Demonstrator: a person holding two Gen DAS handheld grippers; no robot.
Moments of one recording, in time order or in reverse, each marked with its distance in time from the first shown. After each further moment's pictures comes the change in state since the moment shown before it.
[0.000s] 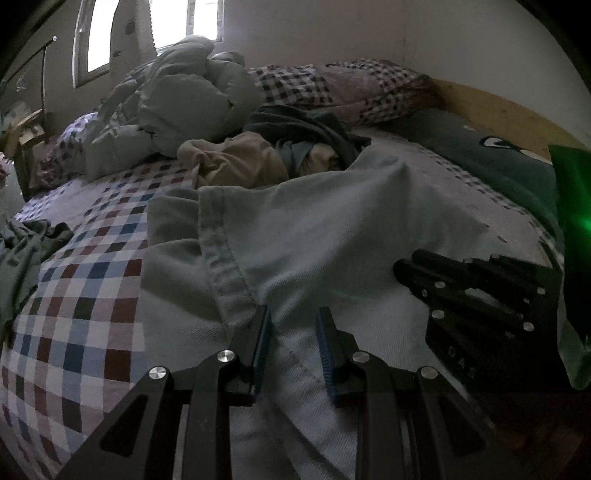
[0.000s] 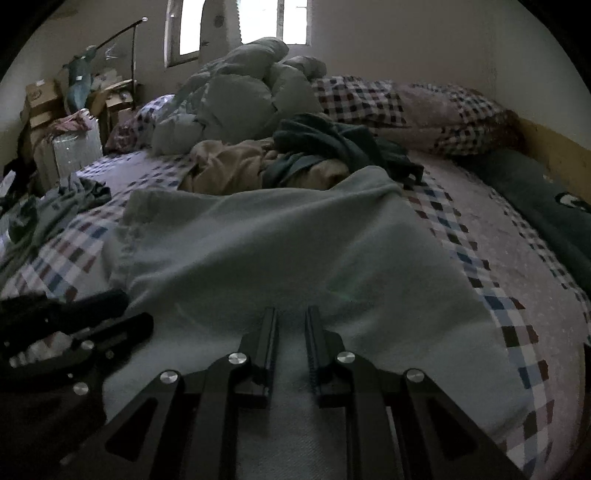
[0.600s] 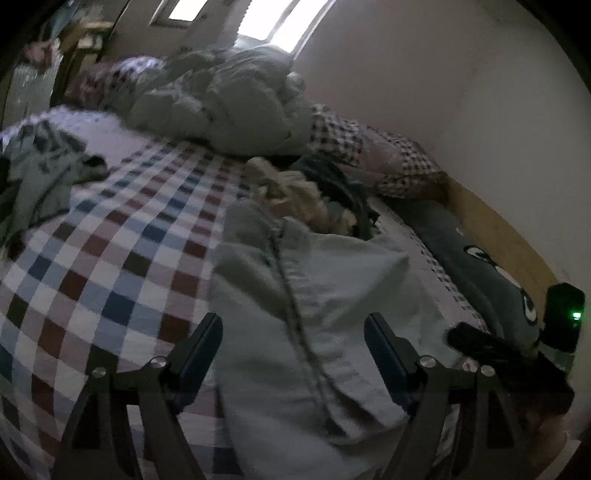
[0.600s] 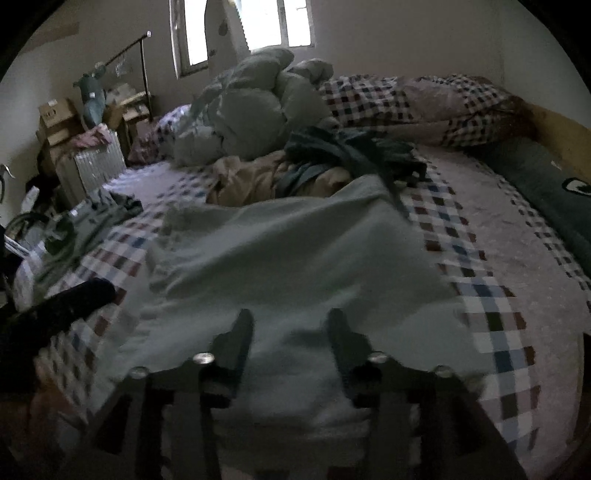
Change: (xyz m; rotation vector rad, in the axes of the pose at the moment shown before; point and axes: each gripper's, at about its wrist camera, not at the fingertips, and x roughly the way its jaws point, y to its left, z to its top) left arm -0.059 0.096 -0.014 -0.420 -0.093 -0.191; right arm -0.066 -0.040 0.012 0.072 0.034 0.157
